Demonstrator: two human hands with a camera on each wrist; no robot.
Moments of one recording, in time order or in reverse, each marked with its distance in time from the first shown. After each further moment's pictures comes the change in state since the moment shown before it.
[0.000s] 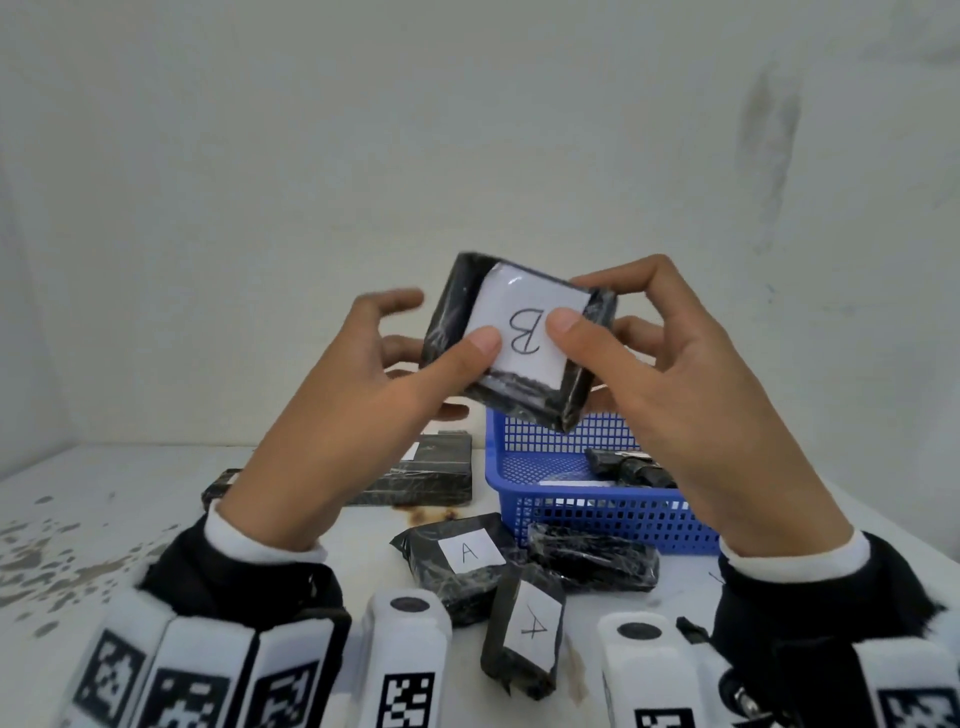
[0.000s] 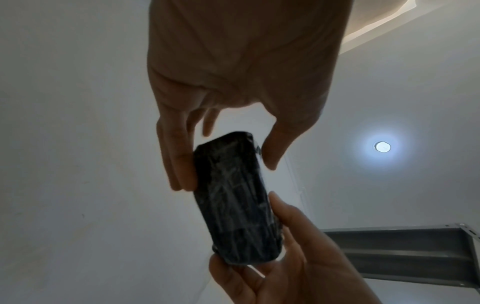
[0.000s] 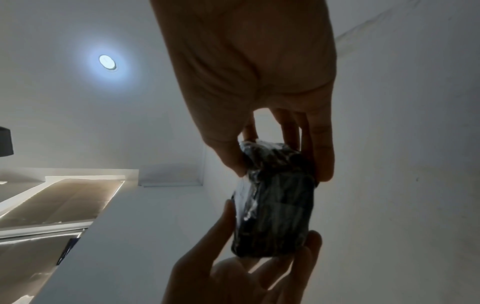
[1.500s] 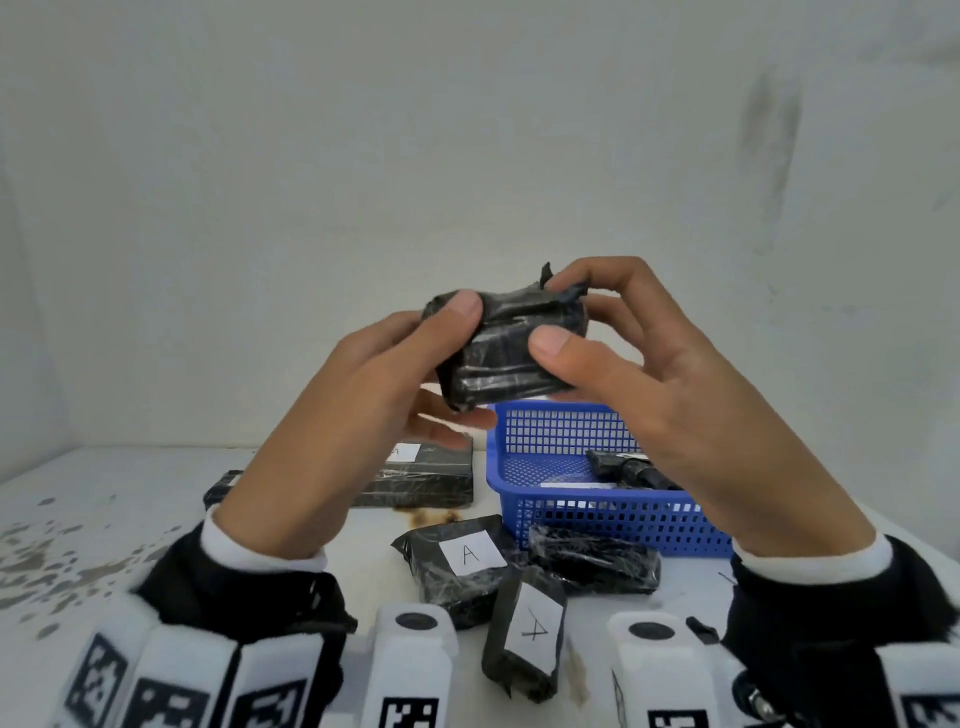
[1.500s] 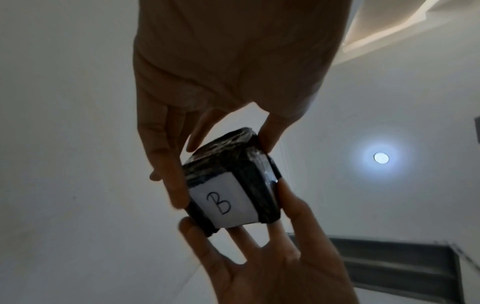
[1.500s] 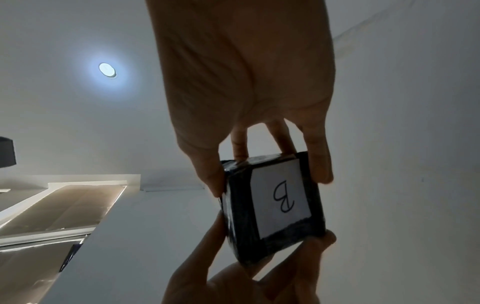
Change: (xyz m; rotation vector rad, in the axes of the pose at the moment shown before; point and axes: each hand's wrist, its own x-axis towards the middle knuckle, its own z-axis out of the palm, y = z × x) left_hand -0.001 0.006 0.004 -0.079 -0.089 -0.016; right_hand -0.005 -0.008 -0.002 -0.014 -0.171 -0.061
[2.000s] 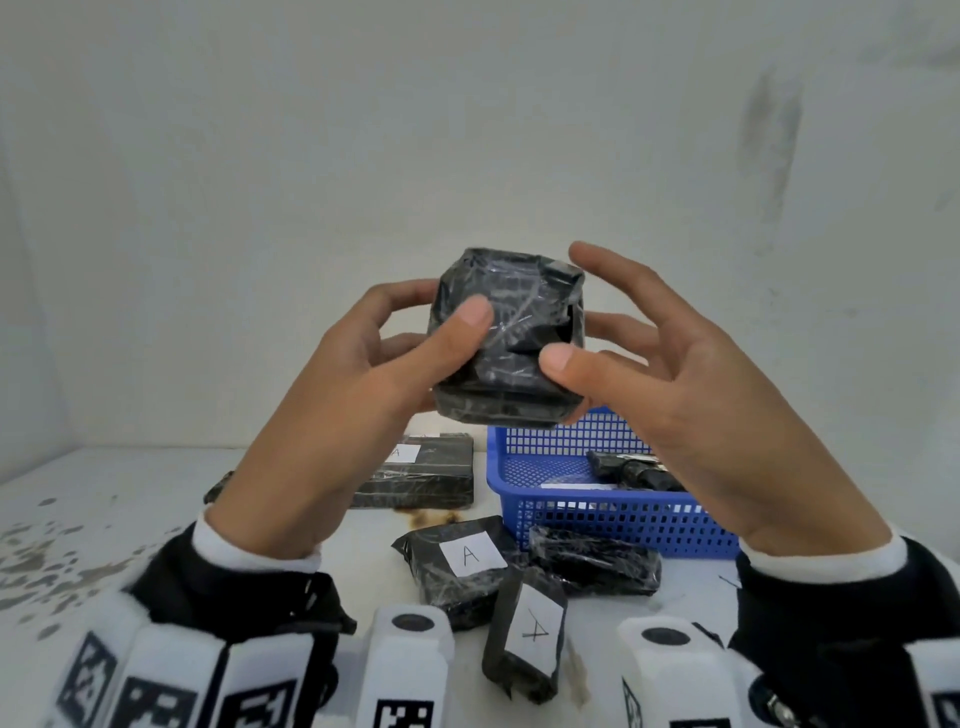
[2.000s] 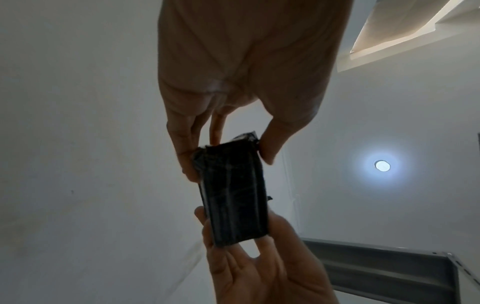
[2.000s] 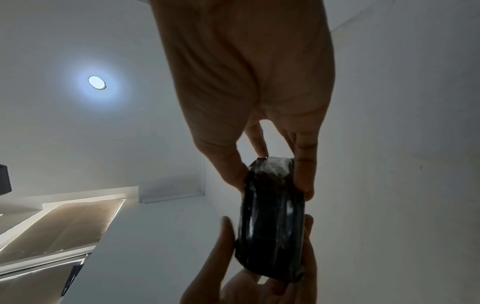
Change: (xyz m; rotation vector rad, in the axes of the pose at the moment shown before) left_hand -0.003 0.003 -0.003 -0.043 0.061 0.033; right_hand 0.001 0.001 -0.006 0.085 0.038 0.057
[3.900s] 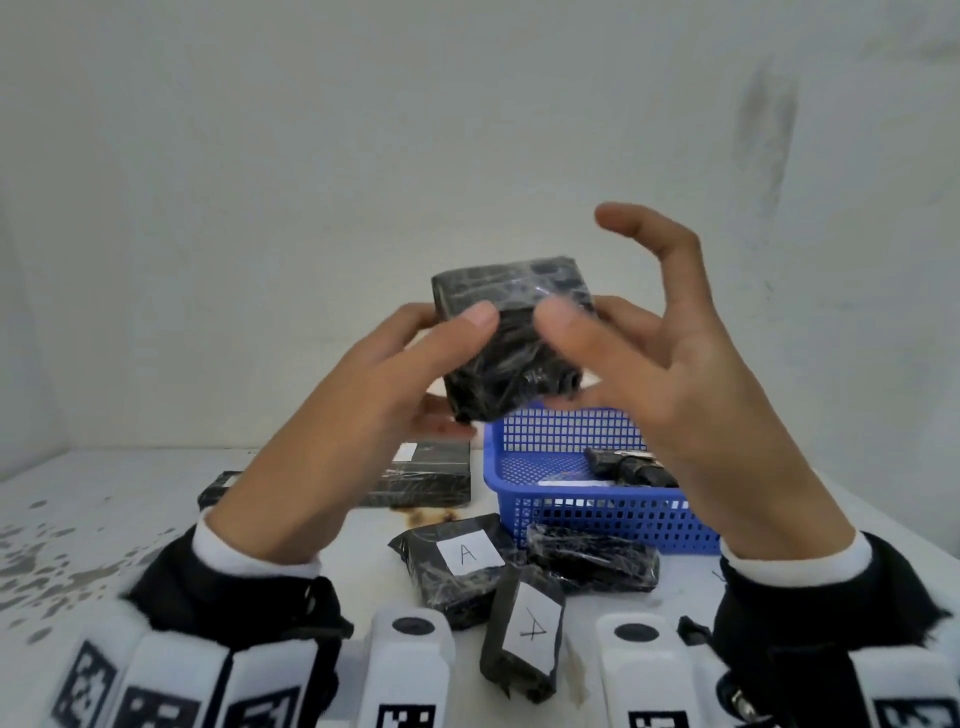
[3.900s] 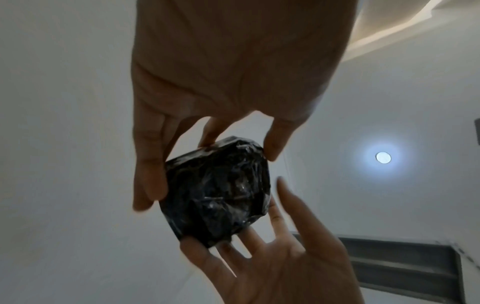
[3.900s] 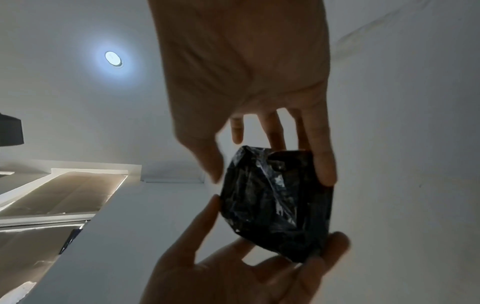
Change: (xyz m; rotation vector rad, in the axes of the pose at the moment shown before) left_hand 0.004 -0.008 0.002 0.065 -0.101 -0.052; right_hand 0.003 0.006 0.009 -0.013 0.075 -0.114
